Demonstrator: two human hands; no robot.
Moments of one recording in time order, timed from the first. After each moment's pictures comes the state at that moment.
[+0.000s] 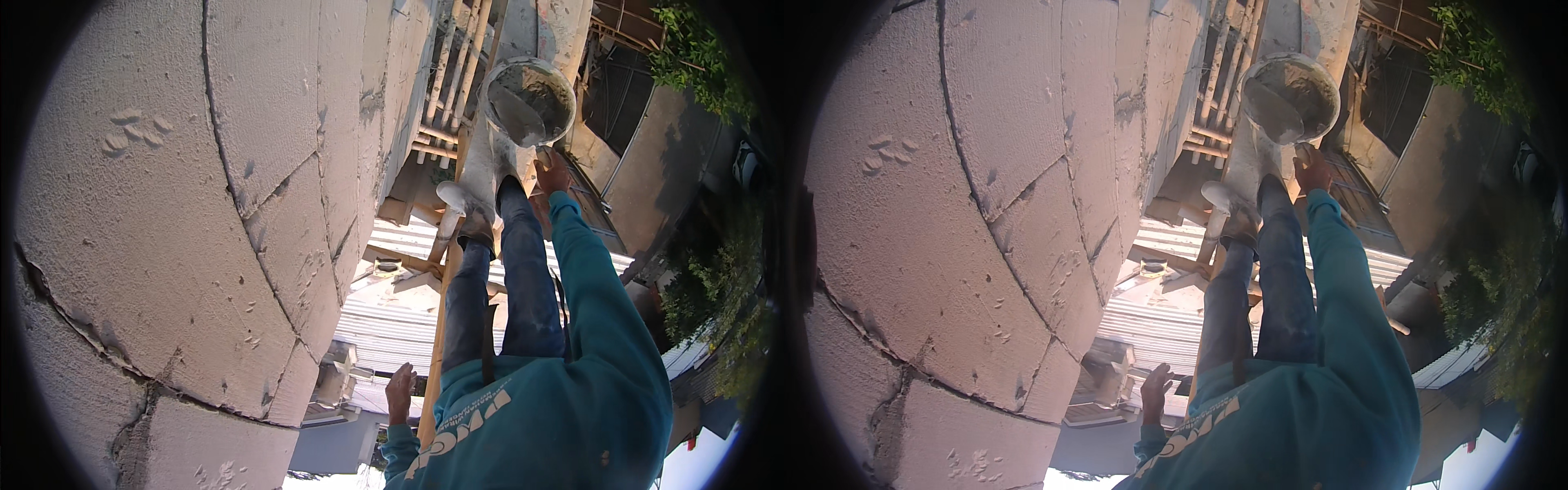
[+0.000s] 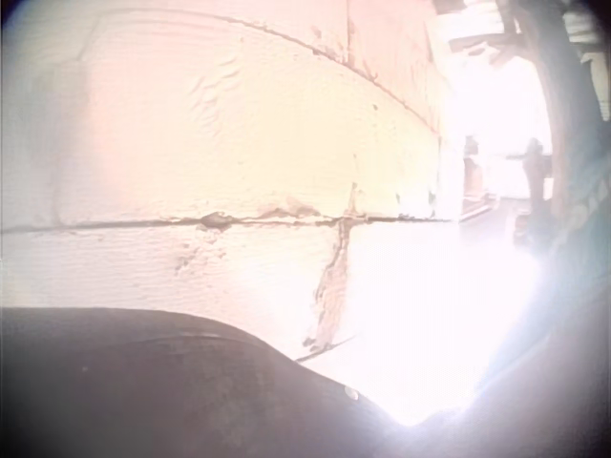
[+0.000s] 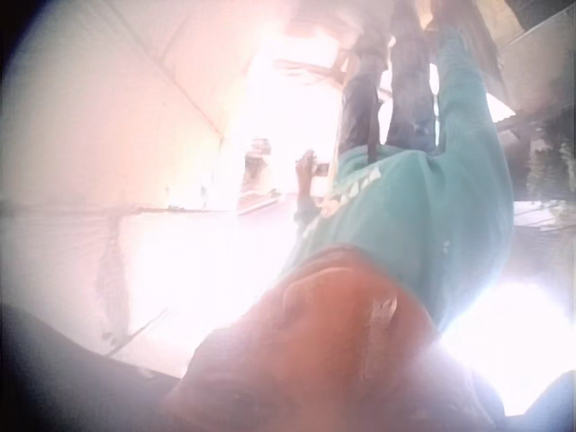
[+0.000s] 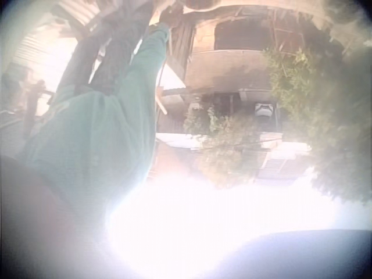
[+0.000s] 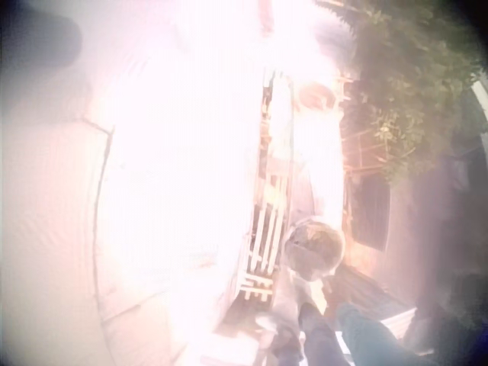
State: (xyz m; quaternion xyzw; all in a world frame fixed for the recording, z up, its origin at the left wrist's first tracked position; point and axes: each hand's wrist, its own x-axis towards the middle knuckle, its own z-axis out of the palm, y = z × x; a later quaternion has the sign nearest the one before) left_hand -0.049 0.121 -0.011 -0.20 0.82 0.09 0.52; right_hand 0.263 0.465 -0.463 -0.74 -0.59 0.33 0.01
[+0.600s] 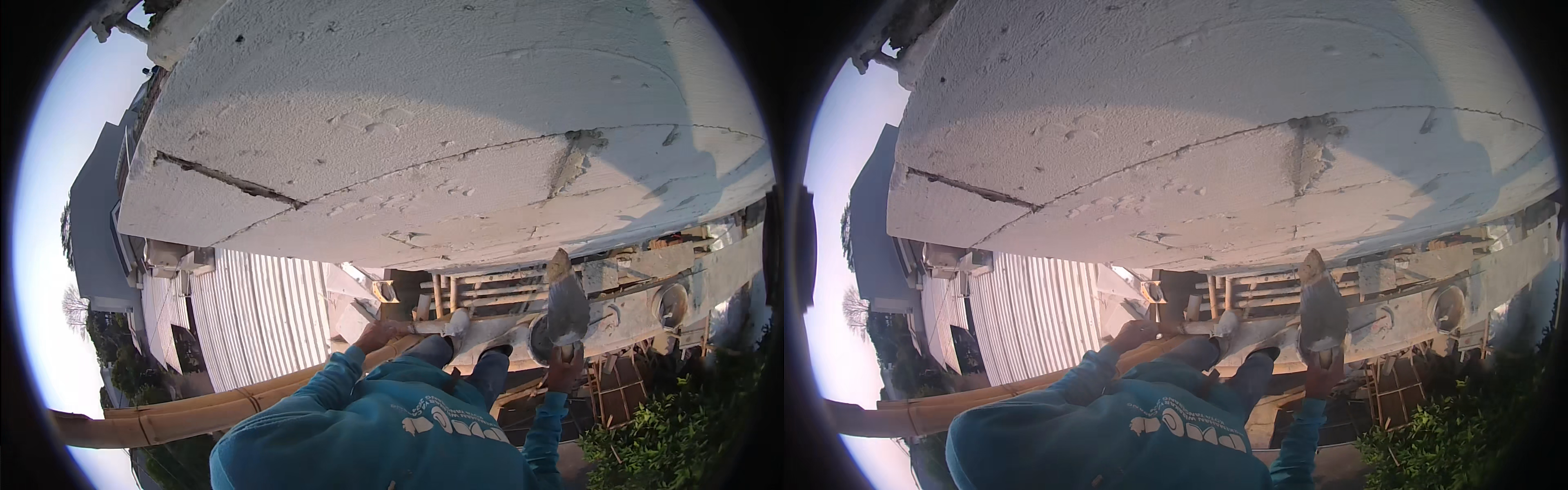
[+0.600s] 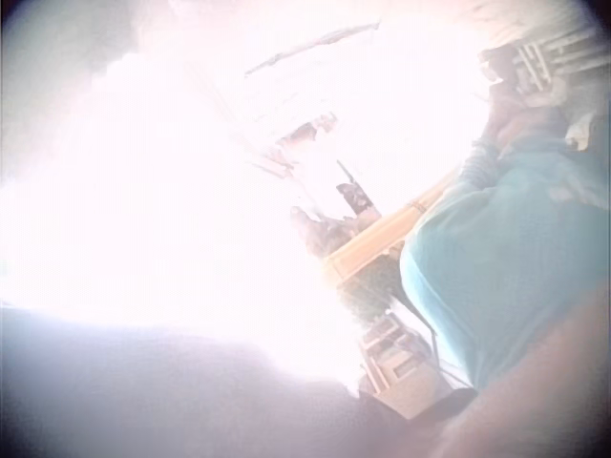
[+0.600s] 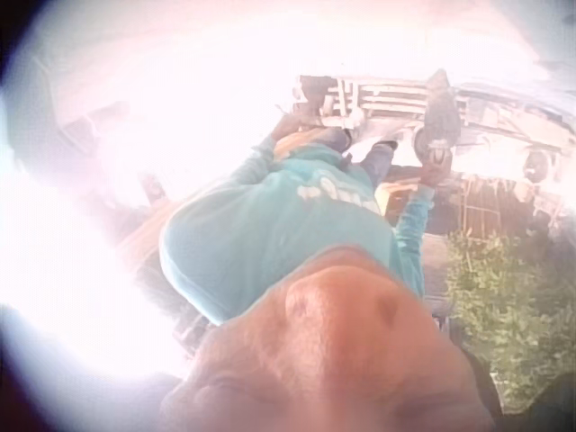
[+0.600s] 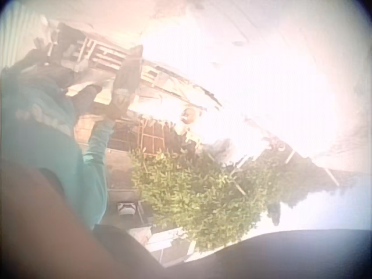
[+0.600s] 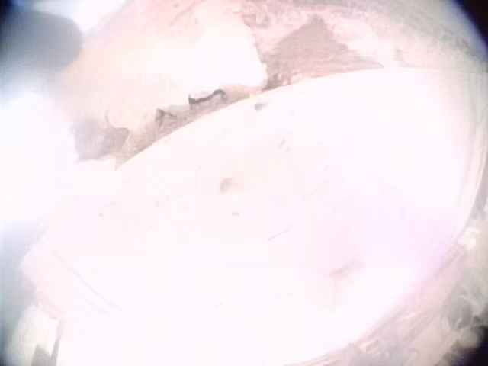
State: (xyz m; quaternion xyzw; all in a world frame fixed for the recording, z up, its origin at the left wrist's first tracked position) left_hand -0.063 0.103 -0.005 0.16 0.88 0.24 0.38; right_hand 0.155 0.540 -0.073 -0.42 -0.80 0.37 0.20
